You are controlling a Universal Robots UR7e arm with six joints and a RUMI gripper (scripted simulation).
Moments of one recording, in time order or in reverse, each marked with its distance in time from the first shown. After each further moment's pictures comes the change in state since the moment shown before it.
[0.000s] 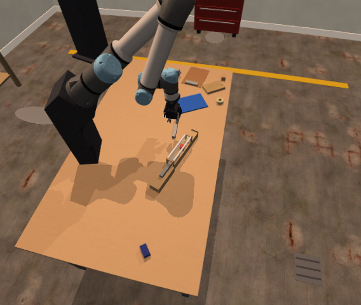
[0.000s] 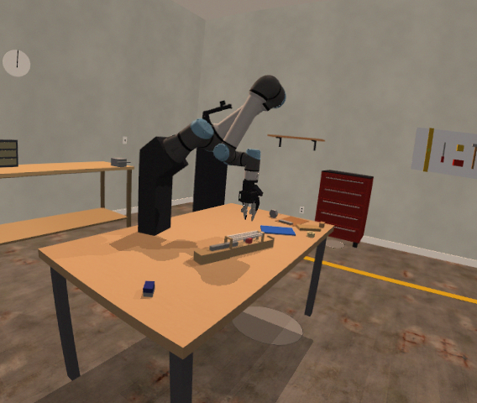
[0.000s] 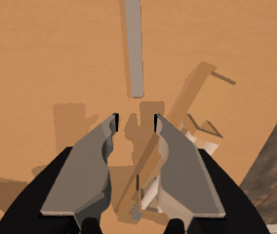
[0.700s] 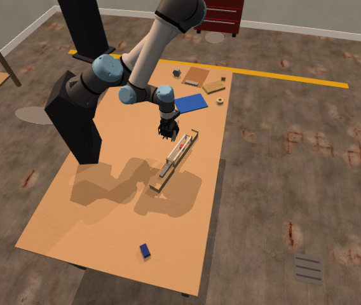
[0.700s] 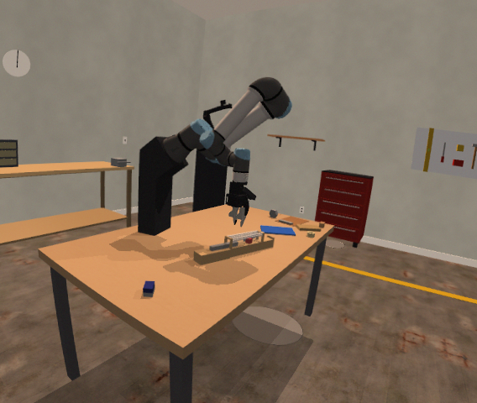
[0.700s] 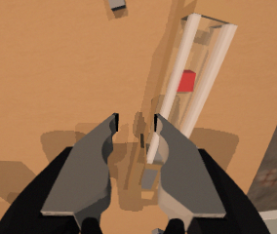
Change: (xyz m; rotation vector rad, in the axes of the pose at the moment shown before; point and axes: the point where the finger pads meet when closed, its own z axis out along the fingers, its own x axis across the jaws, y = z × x) arm 0.011 0.130 -0.002 -0.003 -0.001 0.163
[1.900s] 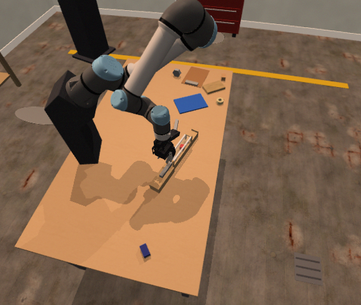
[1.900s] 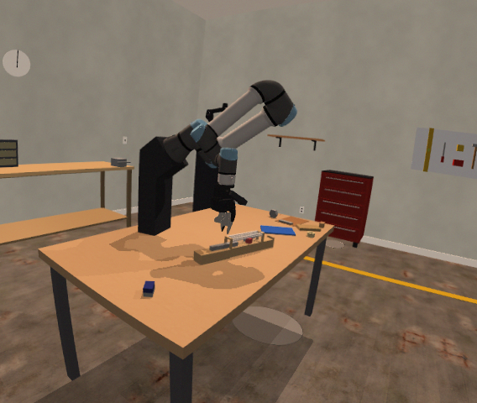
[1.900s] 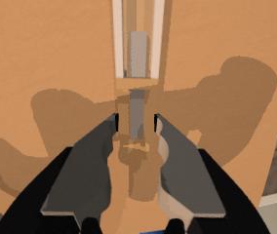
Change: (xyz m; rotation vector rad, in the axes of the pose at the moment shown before) arm 0.034 0.132 0.000 -0.010 0.004 0.175
